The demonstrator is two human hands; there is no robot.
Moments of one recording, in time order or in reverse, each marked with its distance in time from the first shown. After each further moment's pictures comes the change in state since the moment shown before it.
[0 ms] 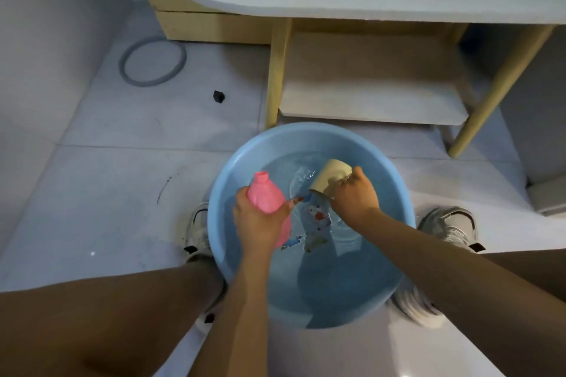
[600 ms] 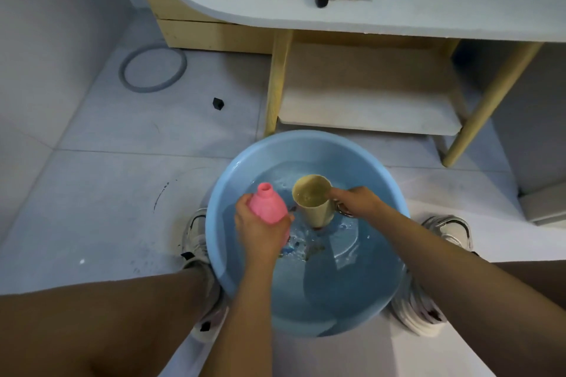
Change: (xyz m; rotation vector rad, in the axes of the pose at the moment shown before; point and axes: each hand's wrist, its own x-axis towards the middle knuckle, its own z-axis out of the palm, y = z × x) left_hand -0.004 -0.007 0.008 -0.073 0.035 0.000; right_hand -0.002 0.021 -0.006 1.435 -0.248 0.563
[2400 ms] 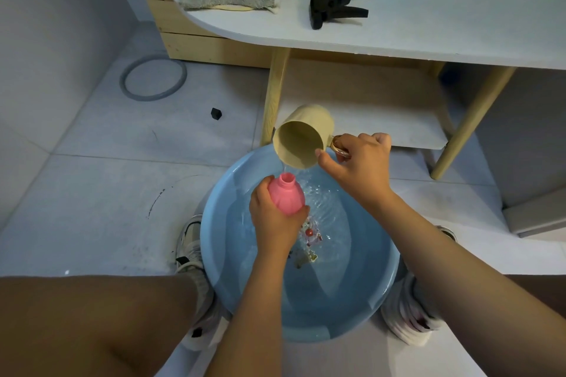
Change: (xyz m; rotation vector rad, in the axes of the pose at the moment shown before) left_hand -0.004 0.030 0.023 0.022 -0.072 0.245; right_hand -0.047 -0.062 -0.040 -0.311 0.814 -0.844
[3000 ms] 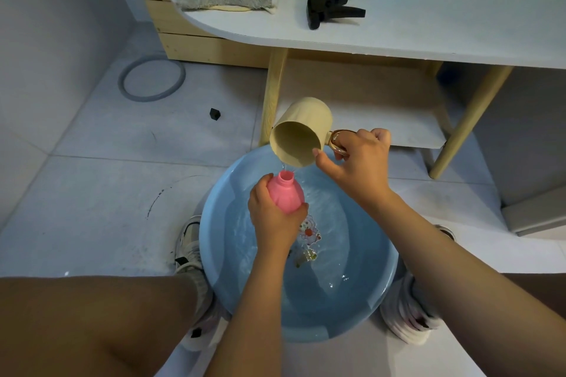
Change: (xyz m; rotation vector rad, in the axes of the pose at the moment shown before) left_hand 0.000 0.008 0.000 0.019 0.002 -0.003; right_hand 0.000 -0.006 -0.006 -0.006 0.067 -0.062
